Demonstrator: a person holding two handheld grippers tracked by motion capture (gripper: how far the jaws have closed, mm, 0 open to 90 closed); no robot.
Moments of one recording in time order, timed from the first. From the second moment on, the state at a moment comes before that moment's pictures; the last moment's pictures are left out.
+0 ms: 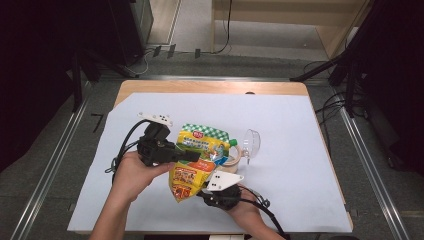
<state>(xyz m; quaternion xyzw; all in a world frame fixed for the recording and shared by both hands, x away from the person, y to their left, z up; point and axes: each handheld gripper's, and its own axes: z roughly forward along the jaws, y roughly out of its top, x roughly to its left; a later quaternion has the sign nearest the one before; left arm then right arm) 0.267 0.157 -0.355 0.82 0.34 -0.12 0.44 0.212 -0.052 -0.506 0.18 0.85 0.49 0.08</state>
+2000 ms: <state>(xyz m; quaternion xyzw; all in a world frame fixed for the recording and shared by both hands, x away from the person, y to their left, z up) 0.293 0.118 -0.370 0.81 0.44 -0.10 0.37 0.202 -0.036 -0.468 0.15 0.84 0.52 -0.01</state>
